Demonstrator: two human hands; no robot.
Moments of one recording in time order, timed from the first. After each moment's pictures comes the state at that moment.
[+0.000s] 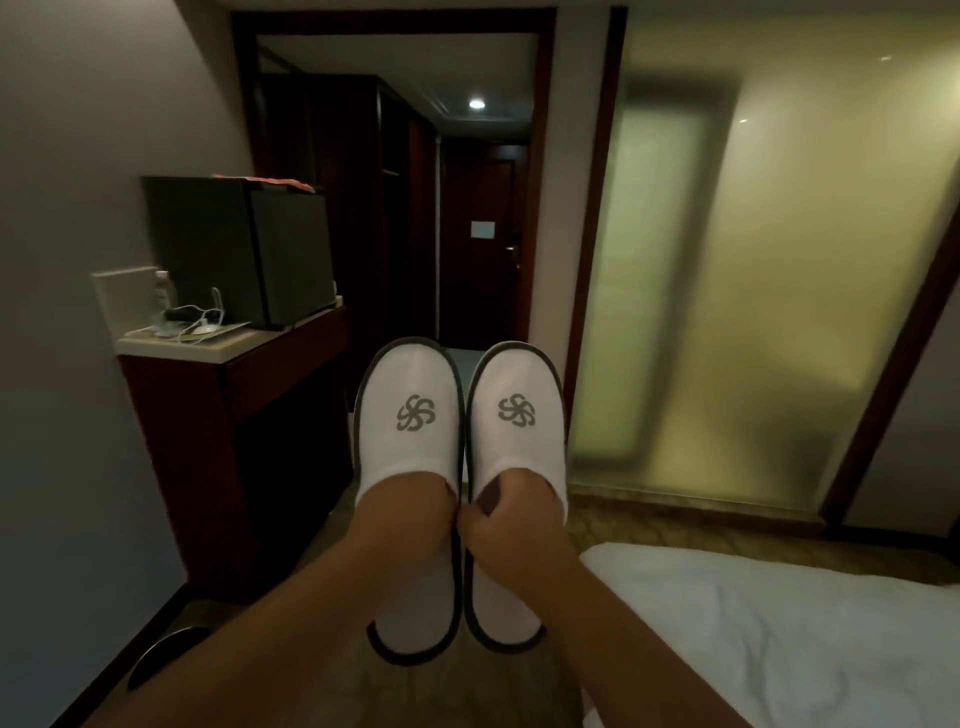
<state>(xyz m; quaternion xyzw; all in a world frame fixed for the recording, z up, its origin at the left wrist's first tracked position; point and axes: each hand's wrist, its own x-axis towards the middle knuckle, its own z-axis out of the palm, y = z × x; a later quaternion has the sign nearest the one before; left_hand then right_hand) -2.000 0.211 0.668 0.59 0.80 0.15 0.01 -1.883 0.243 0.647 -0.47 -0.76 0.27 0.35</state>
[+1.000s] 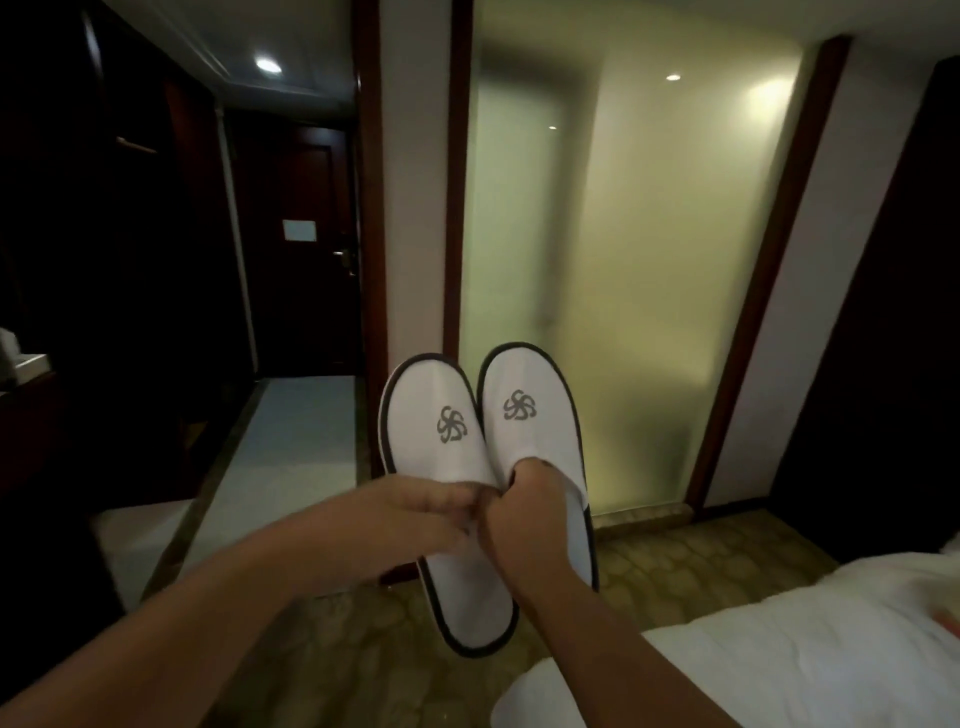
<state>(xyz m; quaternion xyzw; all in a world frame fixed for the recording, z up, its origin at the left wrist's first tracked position) -2.108 0.709 0.708 0.73 0.40 0.21 0.51 -1.955 0.736 0.649 -0.62 -0.58 0.10 0.52</state>
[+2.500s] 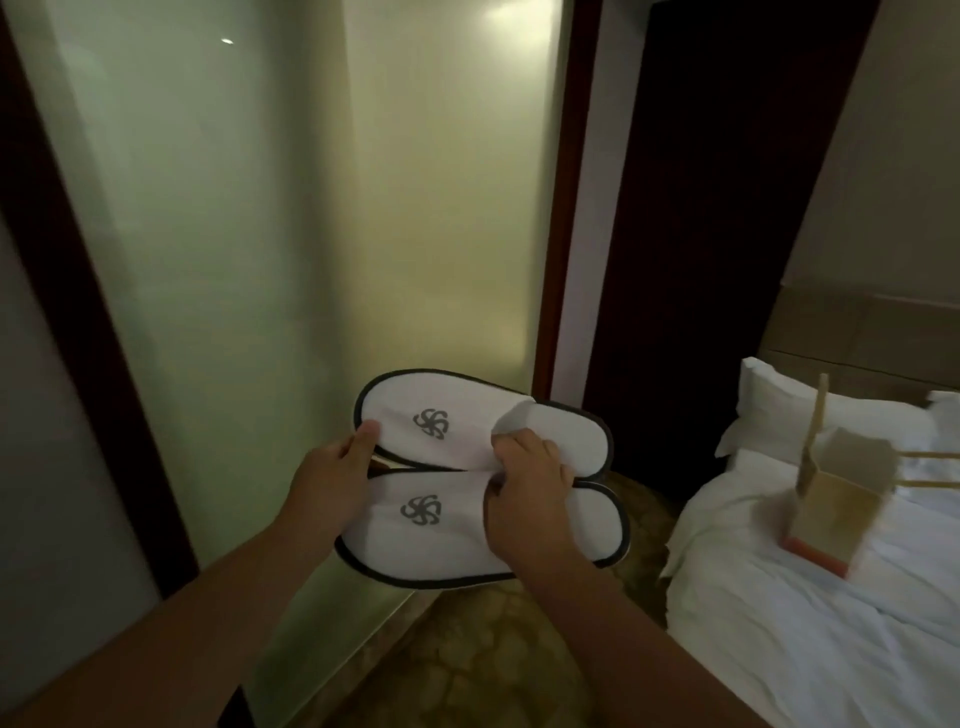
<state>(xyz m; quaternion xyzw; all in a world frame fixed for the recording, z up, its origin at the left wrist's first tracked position) -1.872 1.466 0.619 0.71 0.42 0.37 0.42 -1.737 1.314 0.618 -0.79 -0.45 -0.13 0.39</state>
